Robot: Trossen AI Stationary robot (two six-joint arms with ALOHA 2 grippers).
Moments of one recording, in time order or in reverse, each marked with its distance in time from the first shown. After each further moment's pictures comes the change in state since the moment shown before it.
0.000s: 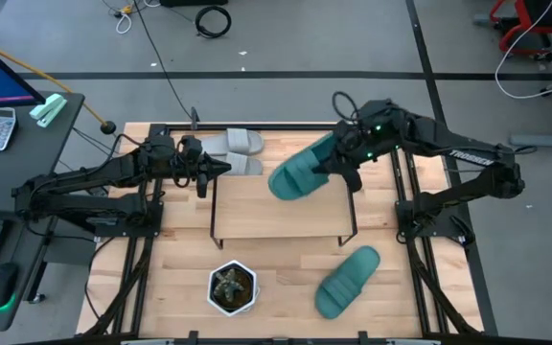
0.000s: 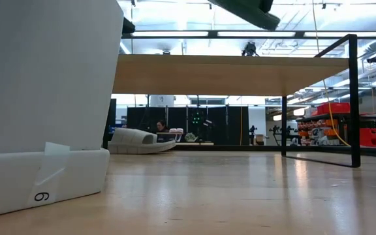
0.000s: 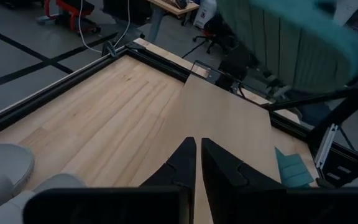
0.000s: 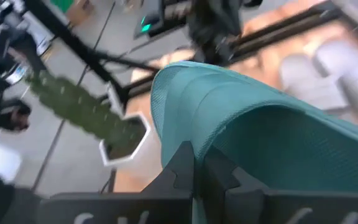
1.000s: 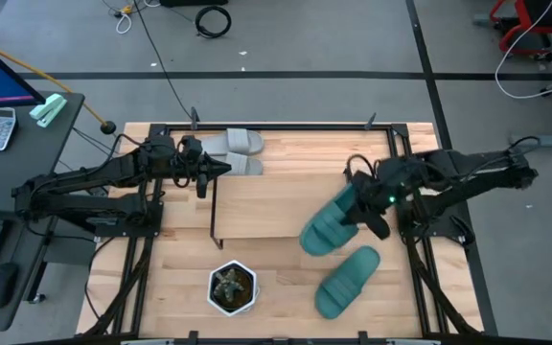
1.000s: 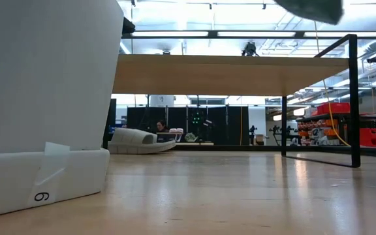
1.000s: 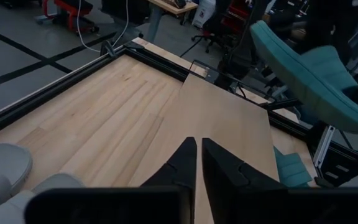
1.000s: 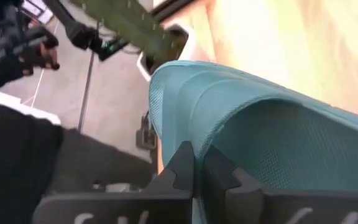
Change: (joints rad) left arm 0.000 0.000 0.000 -0.001 0.012 0.001; right arm 0.390 -0.188 -0.237 -0.079 0.162 0.302
